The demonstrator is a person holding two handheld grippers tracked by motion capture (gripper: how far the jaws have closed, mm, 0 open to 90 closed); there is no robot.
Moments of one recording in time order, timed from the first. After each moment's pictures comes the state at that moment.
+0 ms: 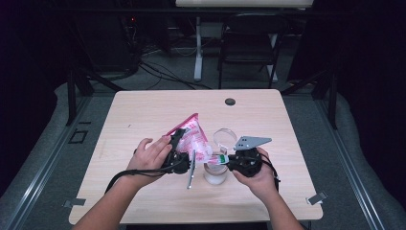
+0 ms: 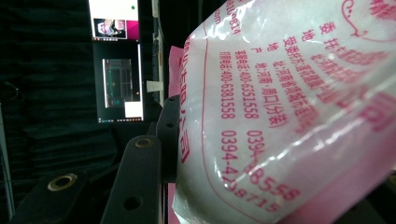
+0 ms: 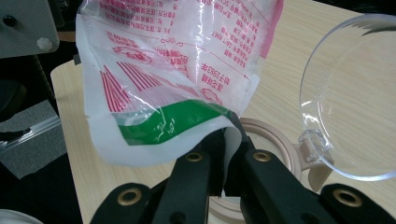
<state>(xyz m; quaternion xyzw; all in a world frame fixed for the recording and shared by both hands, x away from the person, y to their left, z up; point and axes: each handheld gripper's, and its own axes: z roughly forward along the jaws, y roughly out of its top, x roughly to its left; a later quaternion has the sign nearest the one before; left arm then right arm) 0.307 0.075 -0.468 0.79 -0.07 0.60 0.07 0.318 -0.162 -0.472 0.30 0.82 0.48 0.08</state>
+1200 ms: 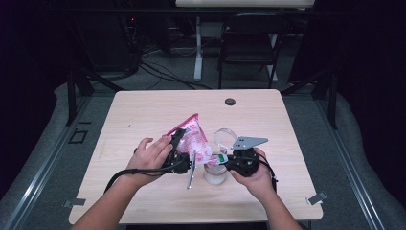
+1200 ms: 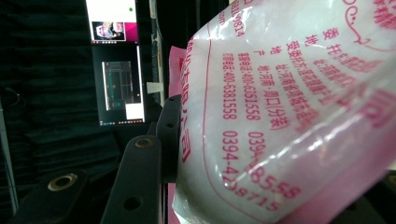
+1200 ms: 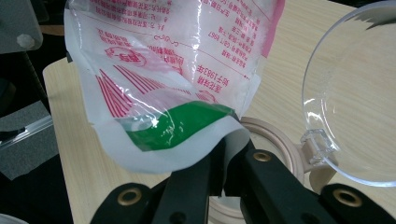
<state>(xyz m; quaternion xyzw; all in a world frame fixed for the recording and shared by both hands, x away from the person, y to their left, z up) 0.309 0.075 -0.470 0.79 -0.09 0.61 0.06 0.322 -0.157 -0.479 0.30 0.82 0.48 0.09</state>
